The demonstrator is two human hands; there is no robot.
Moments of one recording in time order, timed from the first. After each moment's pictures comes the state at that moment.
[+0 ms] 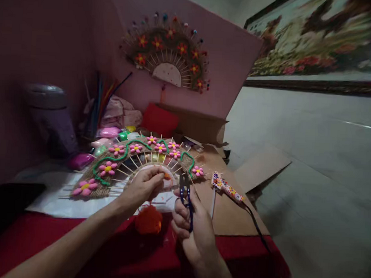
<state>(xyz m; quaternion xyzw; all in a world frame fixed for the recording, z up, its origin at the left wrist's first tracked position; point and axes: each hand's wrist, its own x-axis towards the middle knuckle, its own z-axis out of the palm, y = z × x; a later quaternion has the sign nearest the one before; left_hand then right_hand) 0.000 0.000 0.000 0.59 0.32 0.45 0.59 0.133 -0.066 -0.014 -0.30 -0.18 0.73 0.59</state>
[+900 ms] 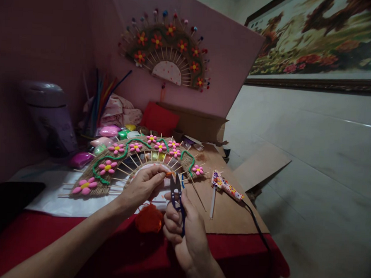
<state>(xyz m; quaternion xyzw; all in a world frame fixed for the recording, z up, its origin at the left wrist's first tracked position) 0.000 -0.002 0.001 0.58 0.31 0.44 0.61 0.118 -0.072 -0.020 -0.30 -0.18 0.75 0.57</state>
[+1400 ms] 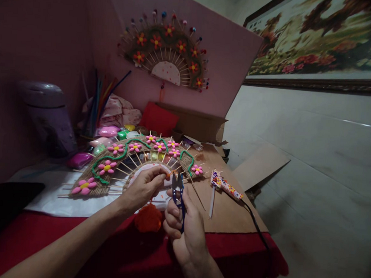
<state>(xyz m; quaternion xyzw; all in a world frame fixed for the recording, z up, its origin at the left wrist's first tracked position) 0.001 -0.002 0.001 0.63 0.34 0.43 0.55 0.117 -0.067 -0.021 -0.28 -0.16 0.73 0.60</state>
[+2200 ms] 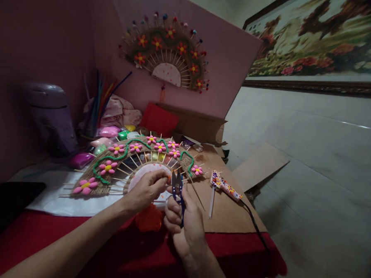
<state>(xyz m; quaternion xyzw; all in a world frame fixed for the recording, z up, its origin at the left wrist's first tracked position) 0.004 -0.005 0.001 0.64 0.34 0.42 0.55 0.117 -0.062 -0.016 -0.30 -0.18 0.73 0.58</state>
